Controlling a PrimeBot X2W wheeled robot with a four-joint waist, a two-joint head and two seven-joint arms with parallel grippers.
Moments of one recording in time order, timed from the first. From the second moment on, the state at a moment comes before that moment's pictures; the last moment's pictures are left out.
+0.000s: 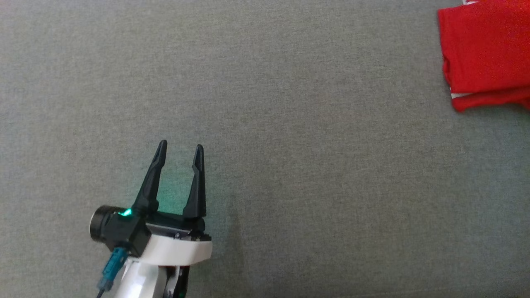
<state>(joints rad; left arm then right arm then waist) -0.10 0.05 -0.26 0.05 -0.21 -0.03 -0.25 -0.67 -0.64 -0.06 0.52 0.38 0.13 0.17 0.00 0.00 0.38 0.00</state>
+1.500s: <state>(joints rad) 0.17 0.05 -0.23 0.12 -0.22 0.02 -0.25 0.19 -0.04 0.05 0.14 0.12 0.13 -0.25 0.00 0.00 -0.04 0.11</state>
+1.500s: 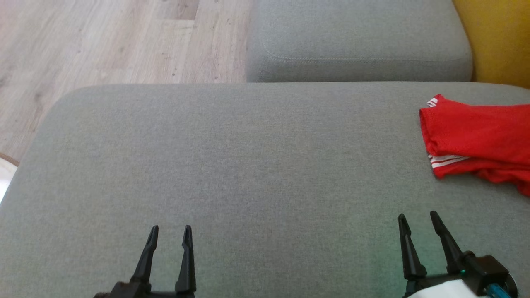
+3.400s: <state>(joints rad) 0.12 0.06 -0.16 0.24 -0.75 -0.03 -0.14 0.14 -0.05 0.02 0.25 0.69 0.13 -0.14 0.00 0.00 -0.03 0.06</state>
